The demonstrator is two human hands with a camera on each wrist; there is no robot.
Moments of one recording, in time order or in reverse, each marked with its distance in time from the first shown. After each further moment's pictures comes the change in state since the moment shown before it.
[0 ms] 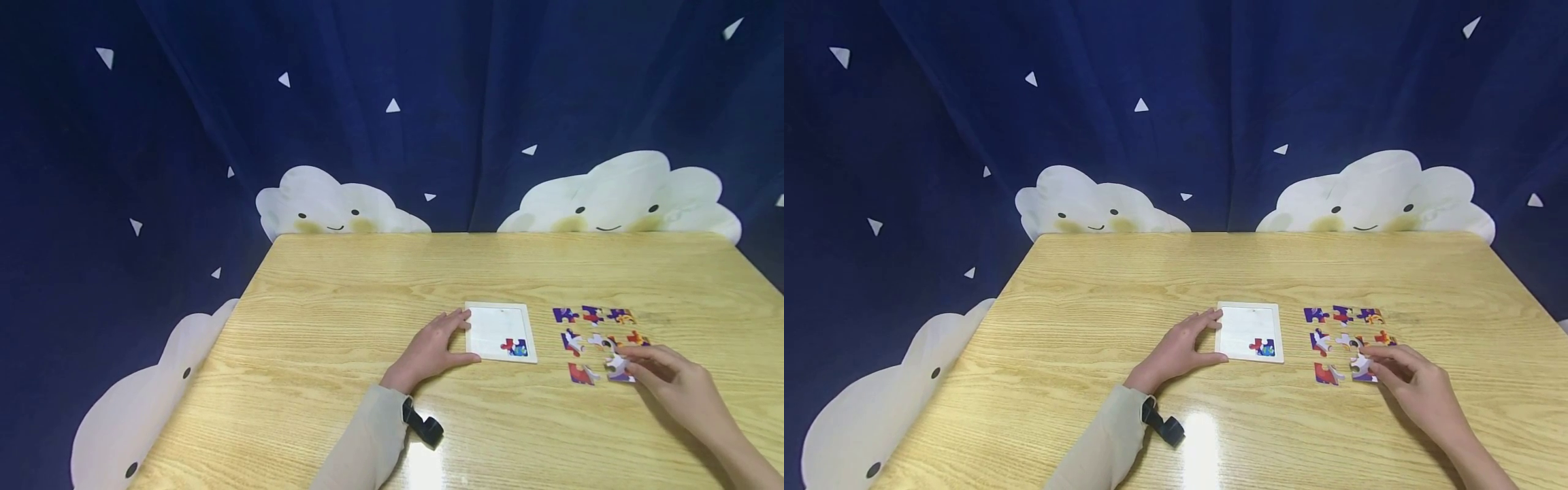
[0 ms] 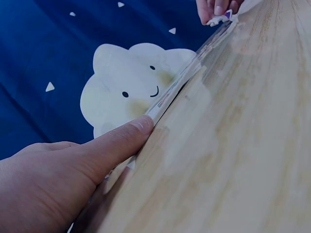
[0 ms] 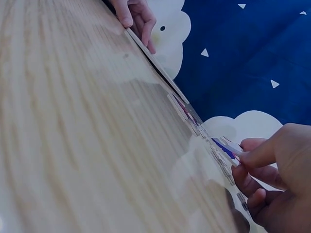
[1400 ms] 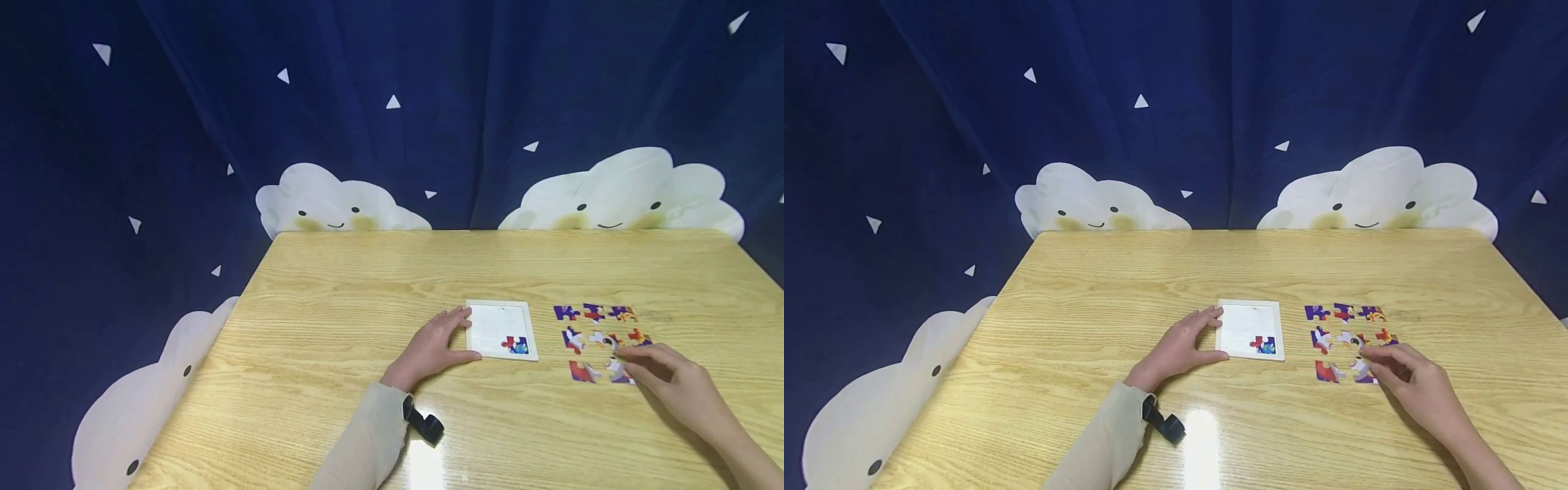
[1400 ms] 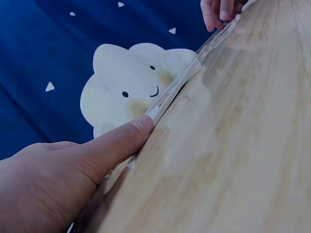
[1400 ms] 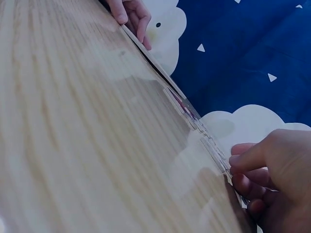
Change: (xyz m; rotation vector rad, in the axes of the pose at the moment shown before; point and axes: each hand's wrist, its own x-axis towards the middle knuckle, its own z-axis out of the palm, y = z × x) left_hand 0.000 0.001 -0.002 -0.014 -0.012 -0.015; right_hand 0.000 0.009 0.000 -0.028 -0.064 -0.058
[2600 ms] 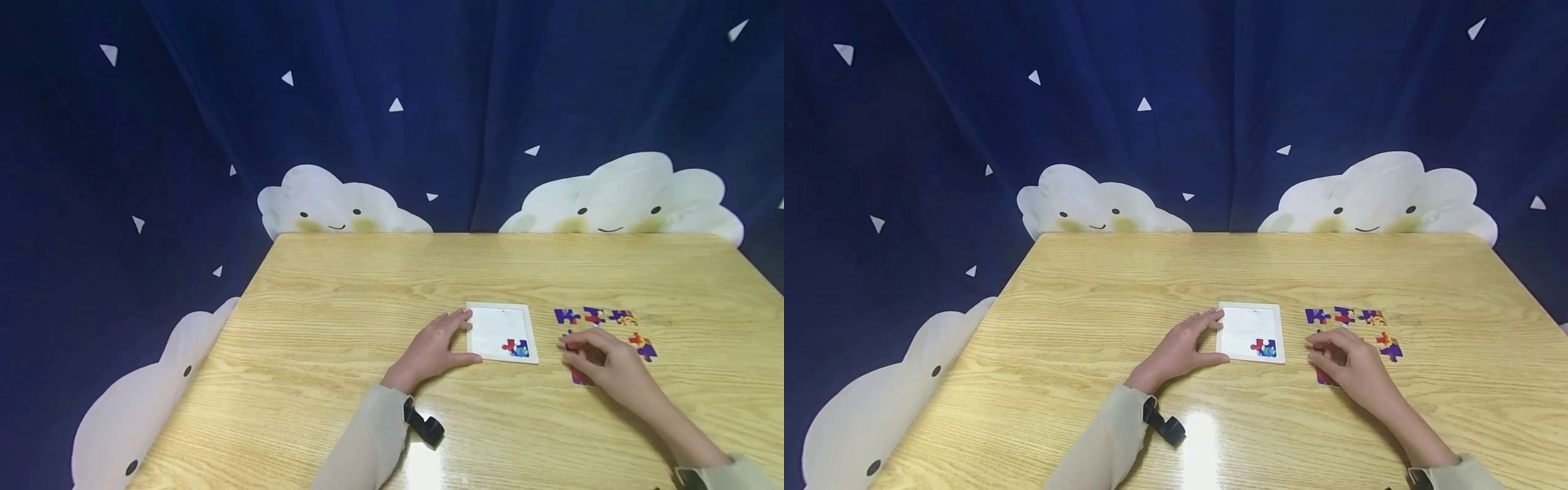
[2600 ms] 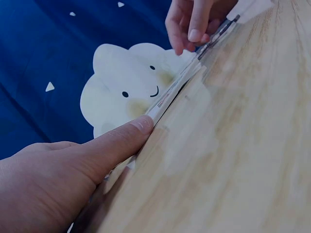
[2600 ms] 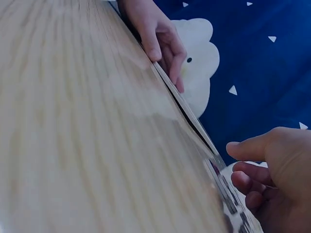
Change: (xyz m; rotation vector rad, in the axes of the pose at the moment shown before) left_hand 0.001 -0.002 0.002 0.015 0.014 0.012; right_hand 0.032 -0.057 0.041 0.095 -0.022 -0.148
